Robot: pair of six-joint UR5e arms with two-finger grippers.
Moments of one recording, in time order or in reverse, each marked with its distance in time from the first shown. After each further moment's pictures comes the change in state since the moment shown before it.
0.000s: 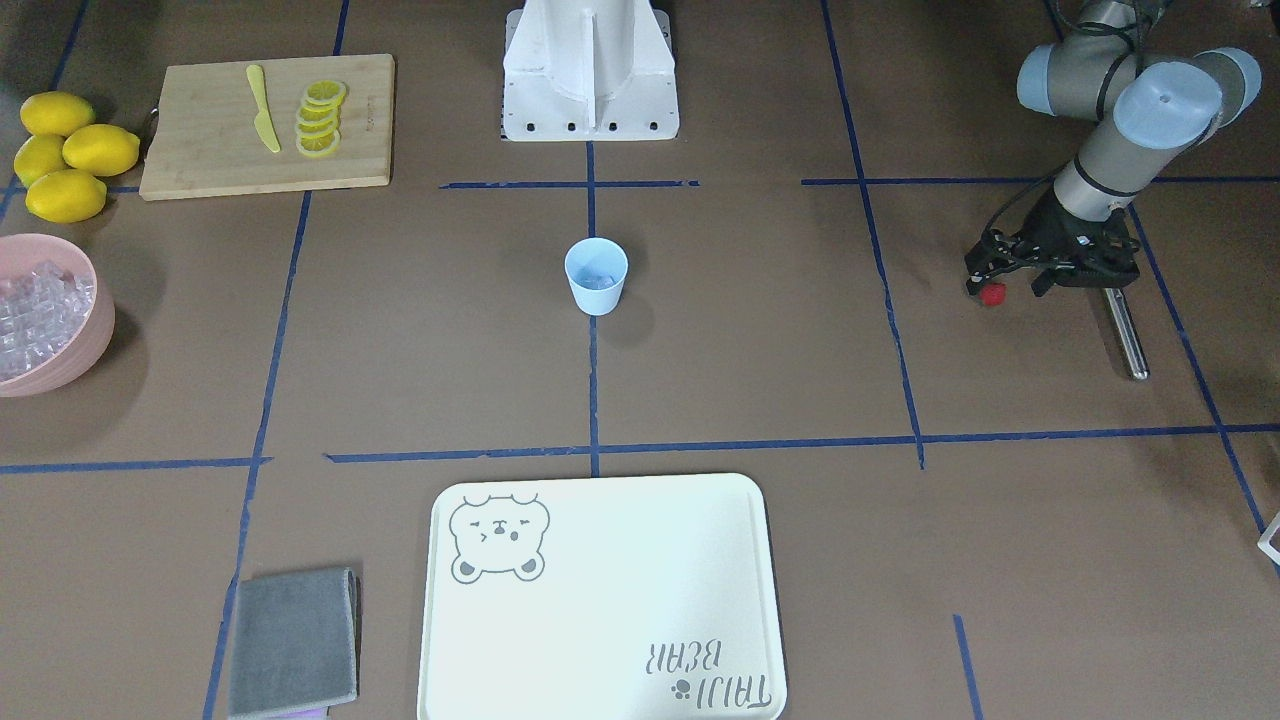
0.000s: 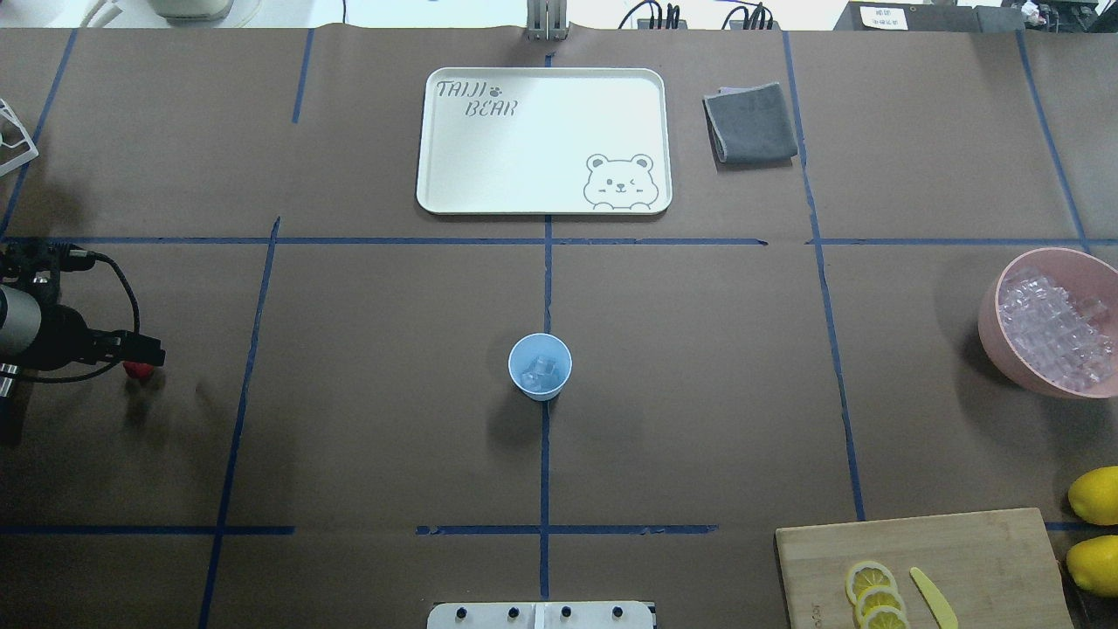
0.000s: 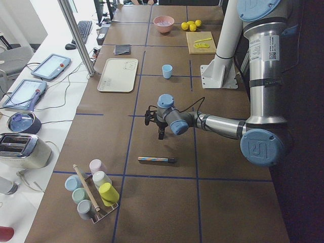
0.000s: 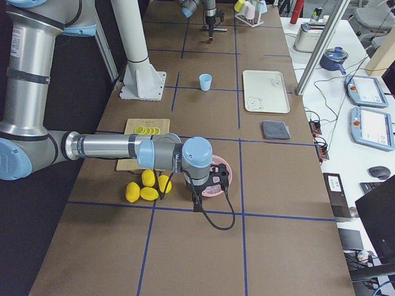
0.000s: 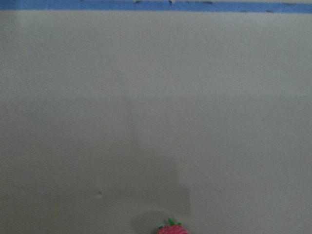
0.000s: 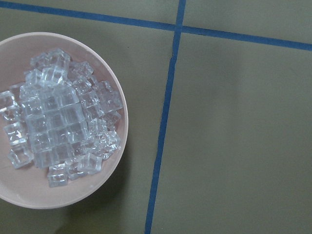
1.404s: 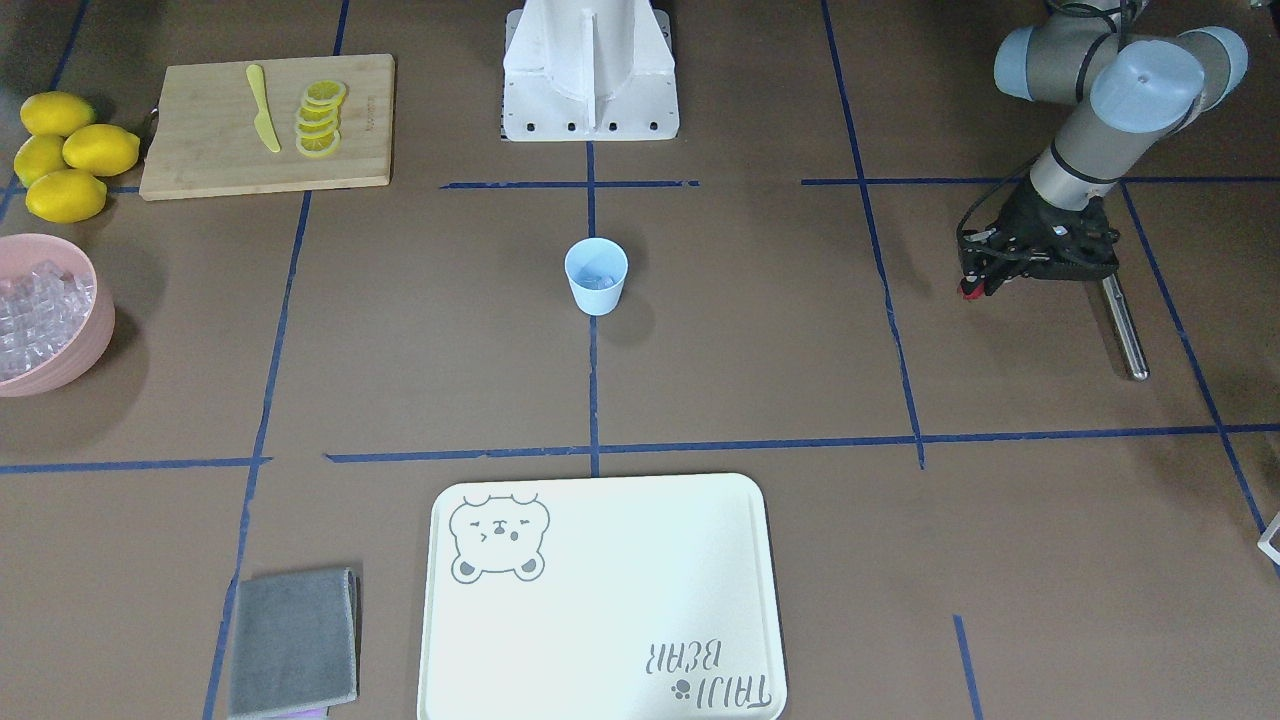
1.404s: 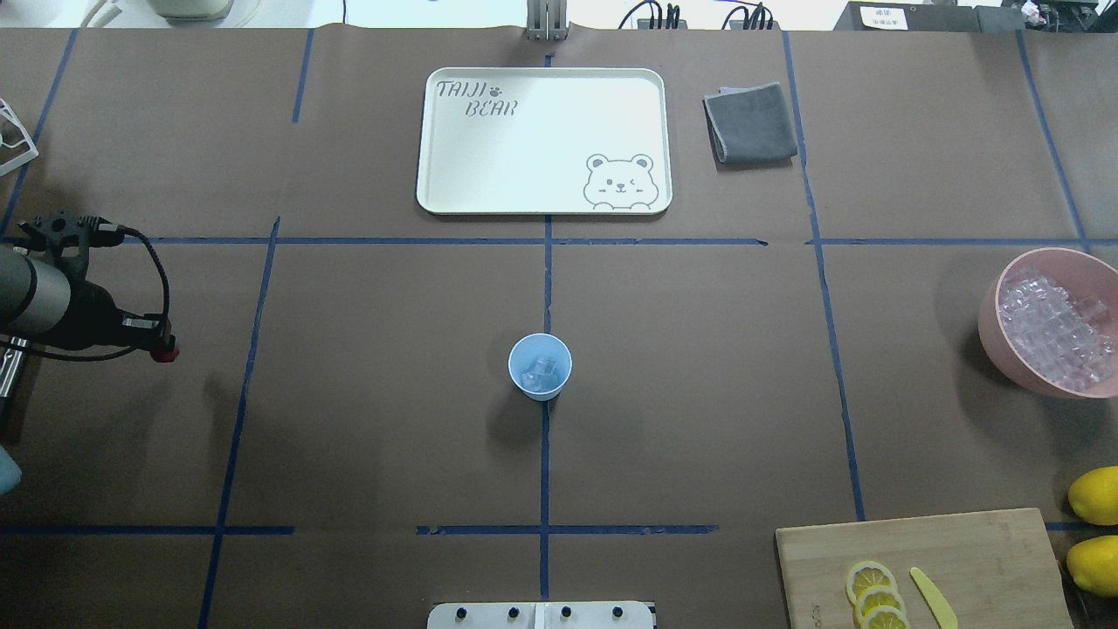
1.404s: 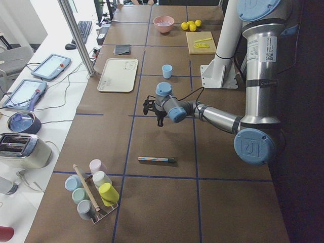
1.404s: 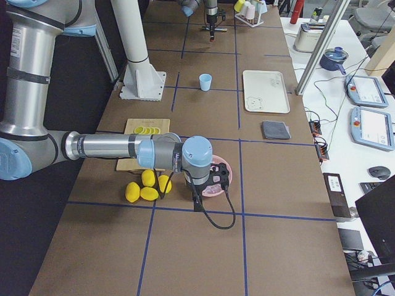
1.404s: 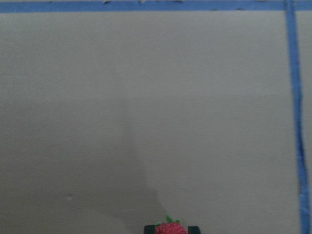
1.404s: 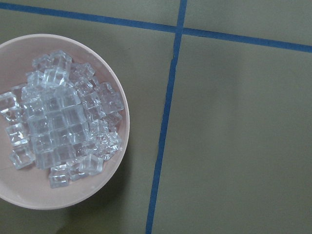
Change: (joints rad) left arm -0.003 -0.082 -0.154 0.252 -0.005 0.003; right arm 0.000 0.001 0.005 0.001 0.000 0.002
